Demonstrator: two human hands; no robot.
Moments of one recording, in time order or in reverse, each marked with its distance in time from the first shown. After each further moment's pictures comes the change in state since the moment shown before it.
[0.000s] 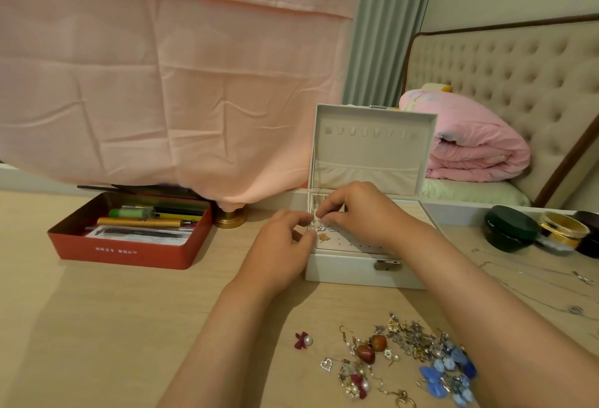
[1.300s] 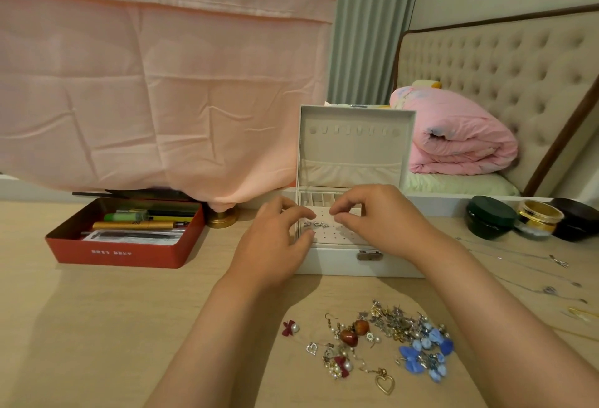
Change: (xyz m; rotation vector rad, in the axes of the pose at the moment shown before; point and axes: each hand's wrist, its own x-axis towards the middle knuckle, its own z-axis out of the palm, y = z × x) left_hand -0.011 0.017 -0.005 0.221 -0.002 0.216; right_hand -0.057 0.006 -0.023 0.041 0.170 0.028
